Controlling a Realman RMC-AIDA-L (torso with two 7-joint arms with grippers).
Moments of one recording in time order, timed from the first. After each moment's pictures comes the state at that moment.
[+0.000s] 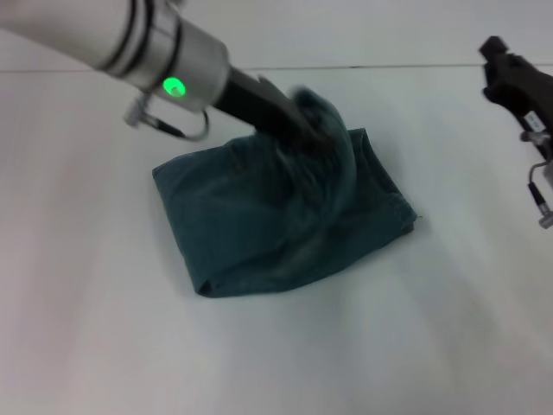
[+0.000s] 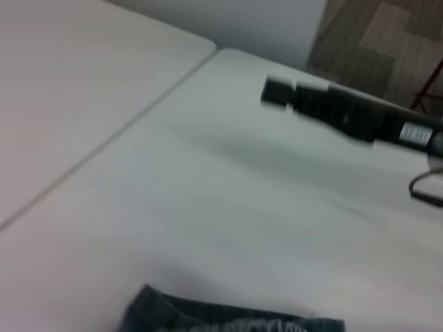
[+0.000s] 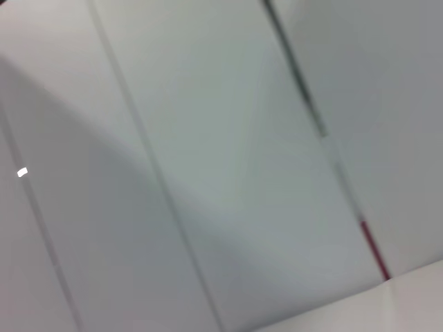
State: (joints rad) left arm -0.98 -2.17 0.96 0.92 2.43 1.41 -2.10; right arm 0.61 2.09 0.36 0.02 -1.88 -1.24 0.70
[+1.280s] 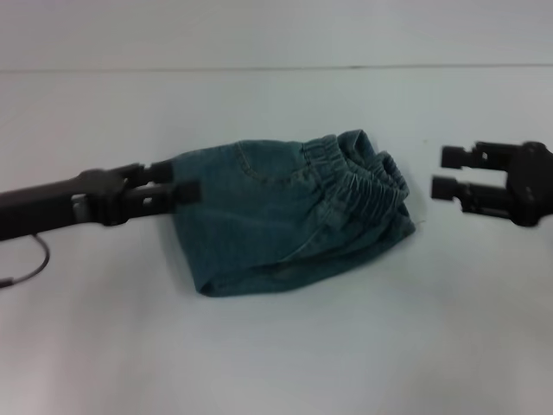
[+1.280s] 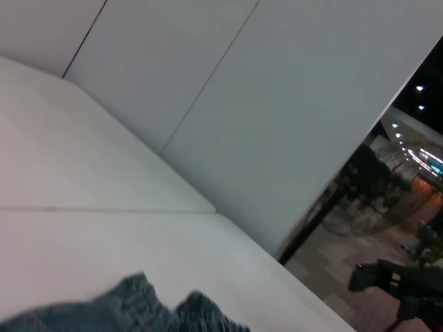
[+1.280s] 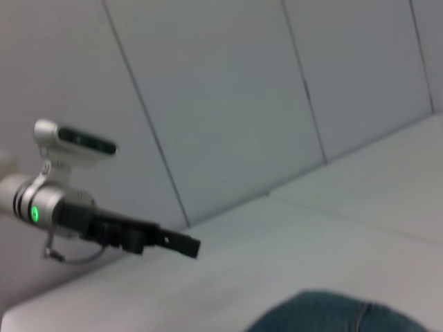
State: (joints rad) left arm -0.41 -2.09 0.71 0.85 1.85 1.67 -1.84; right arm 0.46 2.04 -0.57 -0.82 -1.97 -1.78 1.52
